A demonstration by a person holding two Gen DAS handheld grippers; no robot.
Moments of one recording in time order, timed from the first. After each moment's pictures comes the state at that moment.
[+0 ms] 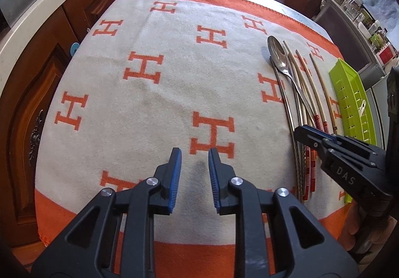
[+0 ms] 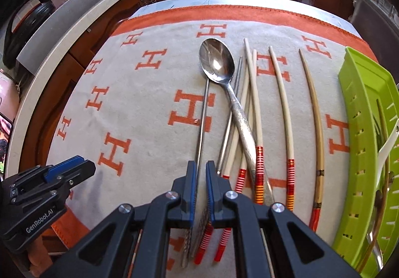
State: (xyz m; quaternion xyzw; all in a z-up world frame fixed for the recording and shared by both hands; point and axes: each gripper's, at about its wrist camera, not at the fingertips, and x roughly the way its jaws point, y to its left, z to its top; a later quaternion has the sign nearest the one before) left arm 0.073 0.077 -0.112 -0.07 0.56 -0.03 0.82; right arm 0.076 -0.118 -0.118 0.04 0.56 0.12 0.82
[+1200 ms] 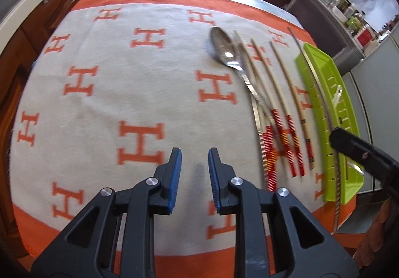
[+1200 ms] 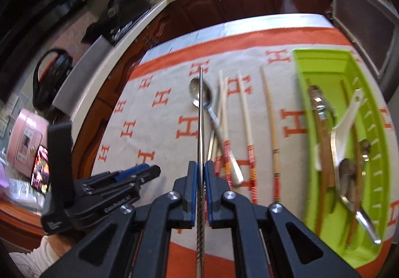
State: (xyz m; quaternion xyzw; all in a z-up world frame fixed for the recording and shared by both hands) left arm 0.086 0.008 -0.109 -0.06 0.56 -0.11 0.82; right arm 0.025 -0.202 -0.050 0.17 0.49 0.14 0.84
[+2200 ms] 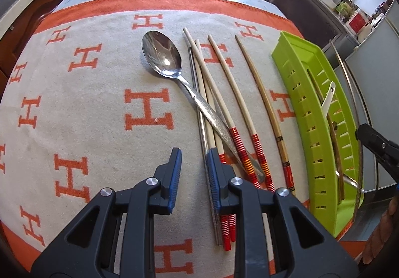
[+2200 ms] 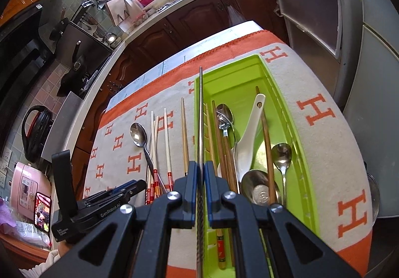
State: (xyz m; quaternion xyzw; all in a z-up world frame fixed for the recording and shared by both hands) left arm 0.116 -0.072 -0.125 -0.02 0.56 -0.13 0.82; right arm 0.009 -0.314 -0.062 0.25 0.45 0.05 0.86
